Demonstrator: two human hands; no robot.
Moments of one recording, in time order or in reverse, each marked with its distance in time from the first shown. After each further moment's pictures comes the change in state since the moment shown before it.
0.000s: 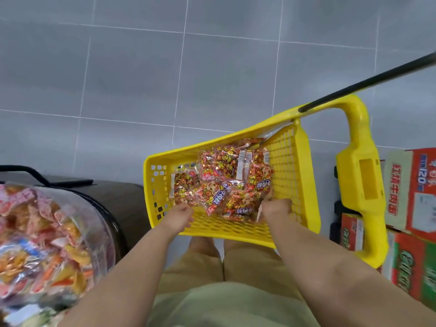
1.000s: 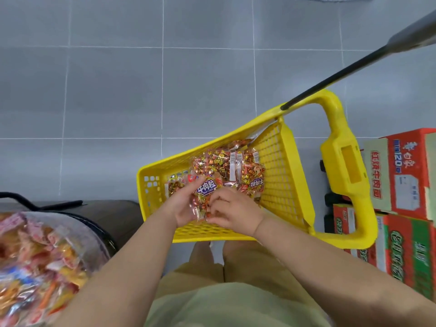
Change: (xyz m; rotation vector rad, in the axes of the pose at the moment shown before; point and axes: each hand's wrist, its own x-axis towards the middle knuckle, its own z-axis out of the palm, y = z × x) left_hand -0.007 0.052 -0.013 -0.765 -0.588 0.114; right_hand -0.091 -0.026 0.008 -0.437 -0.182 -1.791
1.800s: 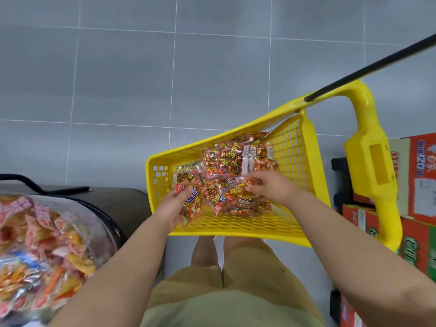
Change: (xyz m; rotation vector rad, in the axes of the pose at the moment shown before) left_hand -0.013 -0.017 -0.041 0.044 0.473 0.093; right_hand 0.003 0.061 -0.028 0.211 -0.340 0.822
